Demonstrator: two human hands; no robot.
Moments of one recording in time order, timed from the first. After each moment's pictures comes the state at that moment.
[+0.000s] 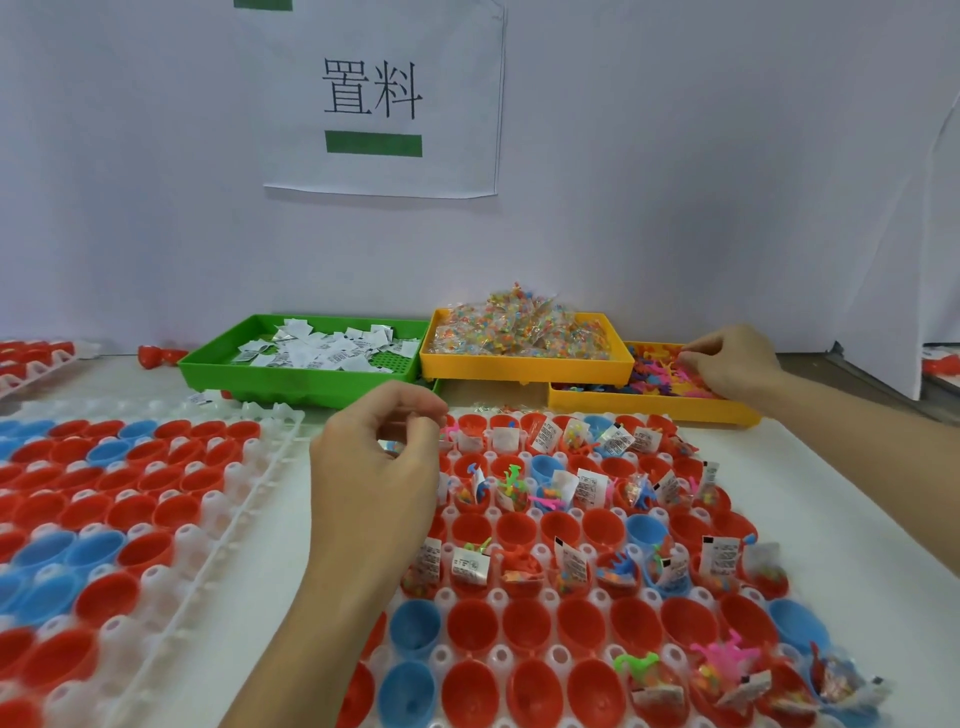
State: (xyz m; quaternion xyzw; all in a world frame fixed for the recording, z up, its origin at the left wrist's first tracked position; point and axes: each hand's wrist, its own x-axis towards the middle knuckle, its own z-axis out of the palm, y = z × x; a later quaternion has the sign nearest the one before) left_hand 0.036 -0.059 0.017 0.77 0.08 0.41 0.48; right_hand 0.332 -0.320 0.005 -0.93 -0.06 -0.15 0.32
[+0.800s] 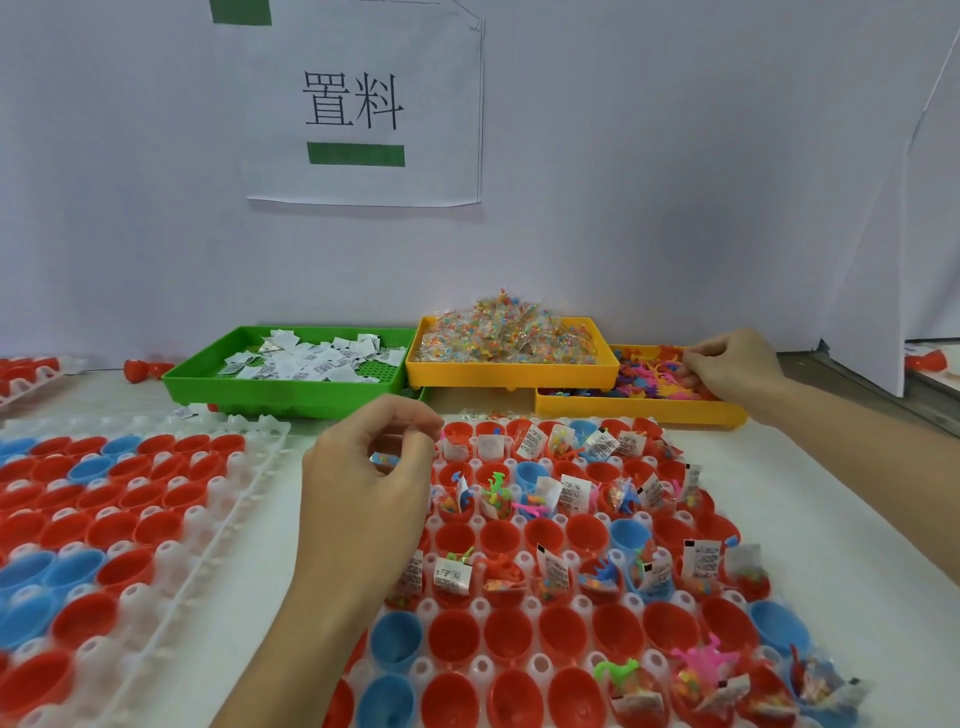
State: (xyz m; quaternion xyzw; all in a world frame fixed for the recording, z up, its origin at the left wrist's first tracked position) left_hand 0.034 -0.066 0.019 0.79 0.07 0.39 0.47; right_hand 0.329 -0.332 0.002 -0.89 -0.01 -0.12 0.44
